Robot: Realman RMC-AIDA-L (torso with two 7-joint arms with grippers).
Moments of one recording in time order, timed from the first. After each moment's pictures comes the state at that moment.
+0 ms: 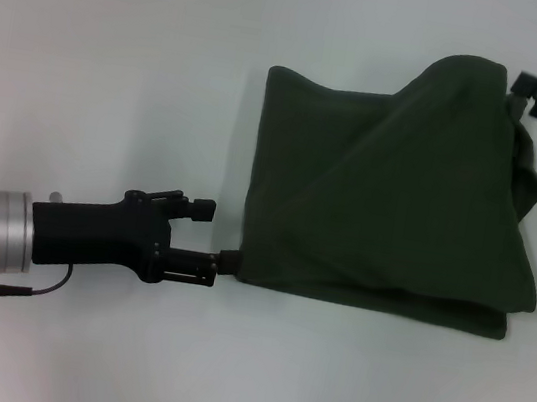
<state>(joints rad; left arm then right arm) -0.41 -2.16 0.81 0.55 2.01 1.53 -1.39 0.44 2.01 -0.51 -0.59 -1.96 -1.32 2.05</state>
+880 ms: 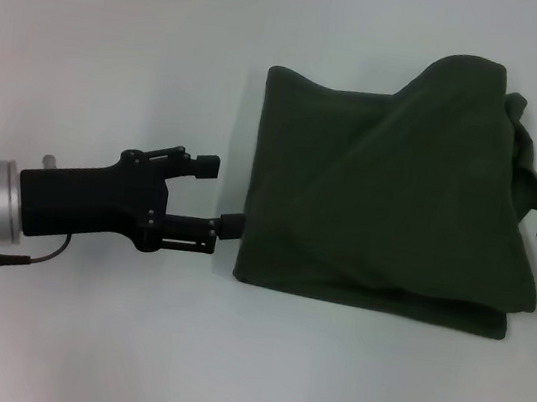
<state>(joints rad) -0.41 -2.16 0.77 0.59 1.94 1.61 -1.31 0.31 1.94 -0.51 -0.58 -2.06 -1.61 2.22</state>
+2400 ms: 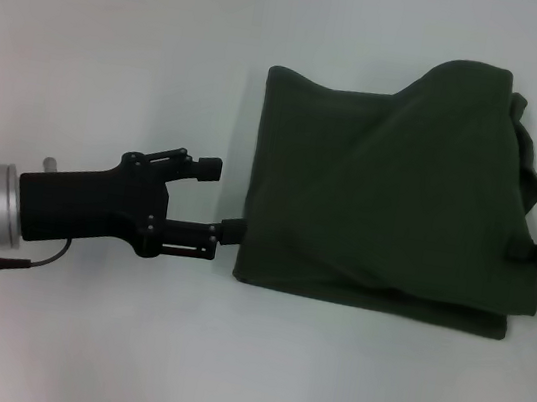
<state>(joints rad) -0.40 -2.16 0.76 0.58 1.94 1.63 -1.28 0.33 1.96 -0.50 -0.56 -2.16 -1.61 2.20</state>
